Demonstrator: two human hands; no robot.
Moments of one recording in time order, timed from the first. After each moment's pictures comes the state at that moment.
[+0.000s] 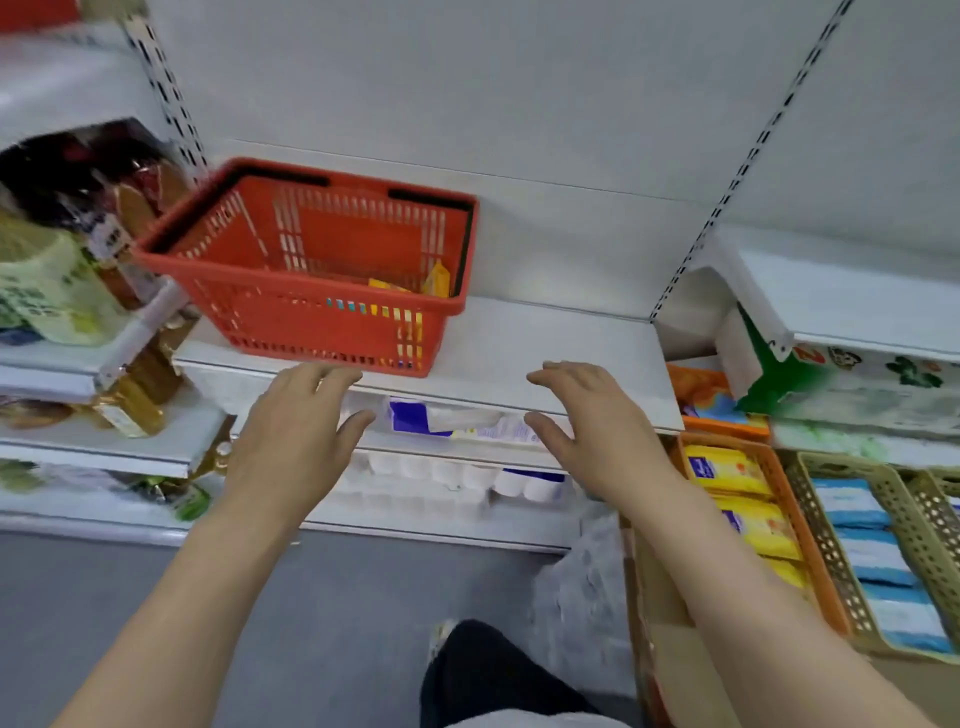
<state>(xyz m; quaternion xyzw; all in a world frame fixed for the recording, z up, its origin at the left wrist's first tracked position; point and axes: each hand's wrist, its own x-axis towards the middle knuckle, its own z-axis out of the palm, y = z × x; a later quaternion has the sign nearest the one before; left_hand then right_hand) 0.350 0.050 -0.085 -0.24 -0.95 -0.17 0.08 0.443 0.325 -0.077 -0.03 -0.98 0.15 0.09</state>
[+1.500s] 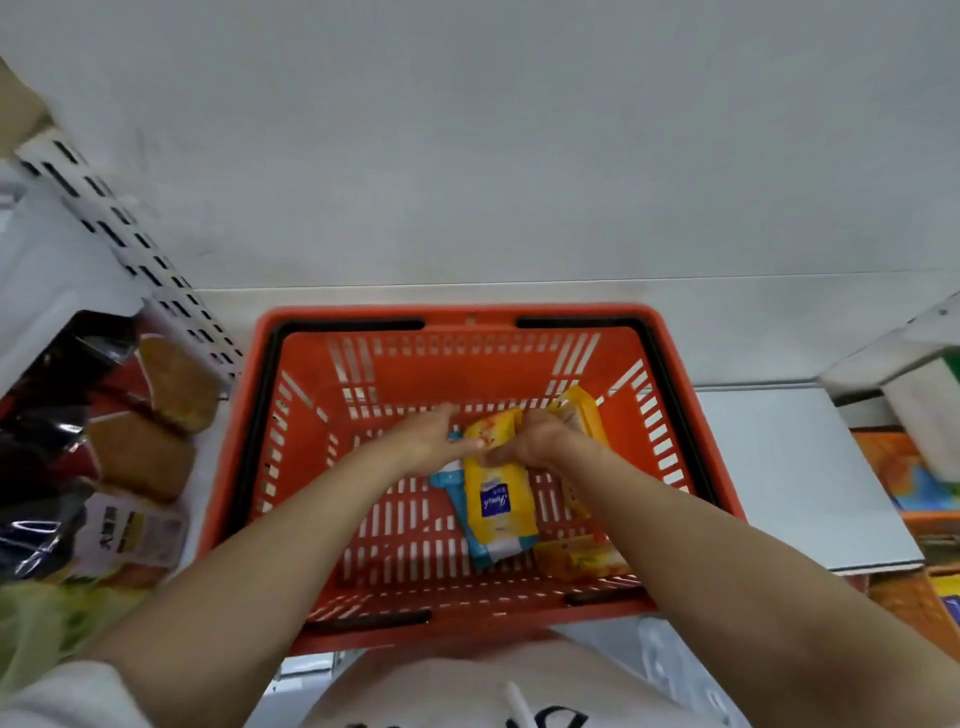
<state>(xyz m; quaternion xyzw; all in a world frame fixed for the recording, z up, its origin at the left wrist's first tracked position) -0.106 0.087 -0.192 -0.27 -0.86 -0.17 -0.40 -0.022 0.238 -0.182 -0.38 -0.80 0.36 -0.29</state>
